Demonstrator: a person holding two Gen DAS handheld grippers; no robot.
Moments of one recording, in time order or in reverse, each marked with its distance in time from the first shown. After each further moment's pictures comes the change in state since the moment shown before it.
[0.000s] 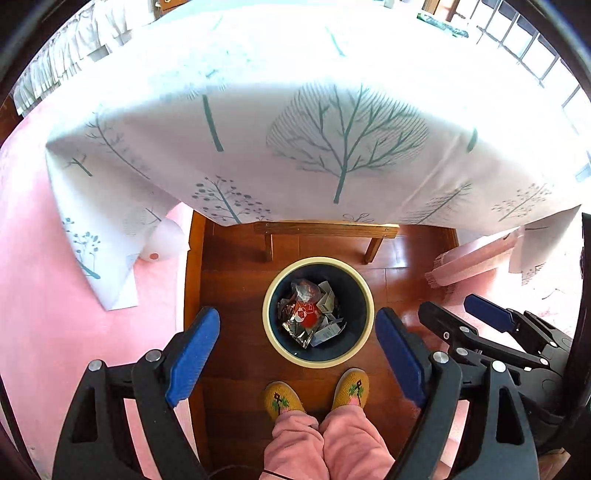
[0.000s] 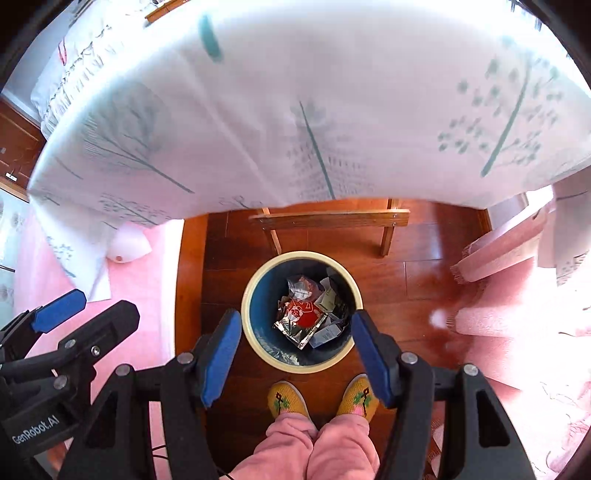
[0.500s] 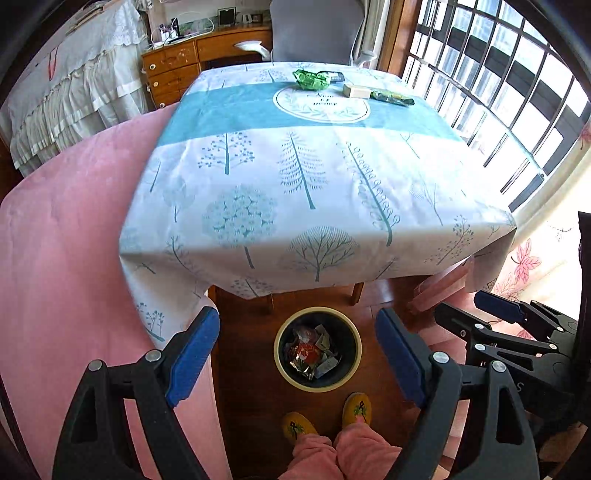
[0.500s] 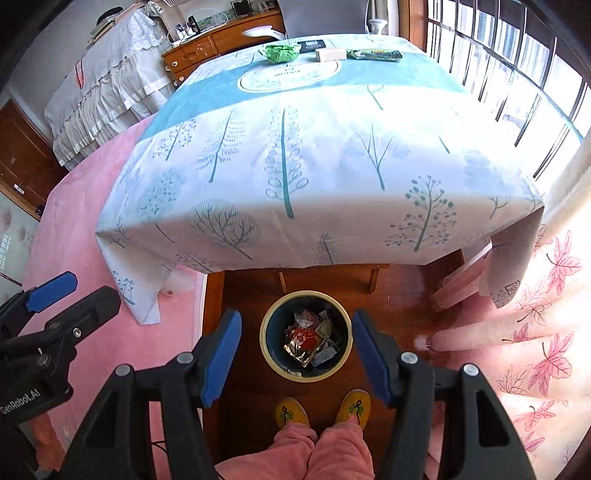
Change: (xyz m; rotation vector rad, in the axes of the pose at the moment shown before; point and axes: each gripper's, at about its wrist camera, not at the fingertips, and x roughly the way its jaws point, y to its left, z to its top) left arm -0.146 0.006 0.031 0.130 -0.203 -0.036; right arm -0.142 0.036 0.019 -0.010 -0.170 -0.044
